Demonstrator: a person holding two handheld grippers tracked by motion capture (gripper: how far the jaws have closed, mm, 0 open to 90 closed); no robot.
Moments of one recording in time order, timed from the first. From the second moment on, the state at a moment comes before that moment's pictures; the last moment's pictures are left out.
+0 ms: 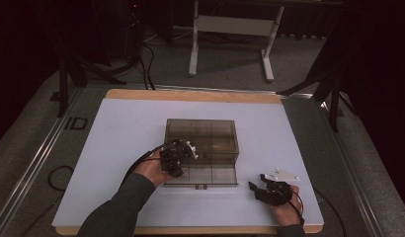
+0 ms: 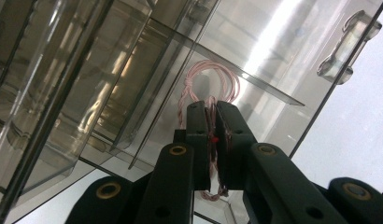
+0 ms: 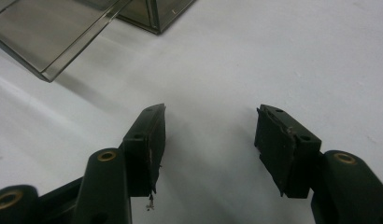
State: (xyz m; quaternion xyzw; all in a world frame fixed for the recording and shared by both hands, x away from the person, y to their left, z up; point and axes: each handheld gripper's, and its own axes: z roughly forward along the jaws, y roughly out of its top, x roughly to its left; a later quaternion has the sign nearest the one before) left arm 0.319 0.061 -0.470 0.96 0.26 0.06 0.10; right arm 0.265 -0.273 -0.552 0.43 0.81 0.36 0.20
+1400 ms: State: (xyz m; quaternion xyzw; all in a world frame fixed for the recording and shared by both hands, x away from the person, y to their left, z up) left arm 0.318 0.062 -0.474 0.96 0.26 0.04 0.11; right arm 0.265 -0.273 -0.552 0.43 0.81 0.36 0.20
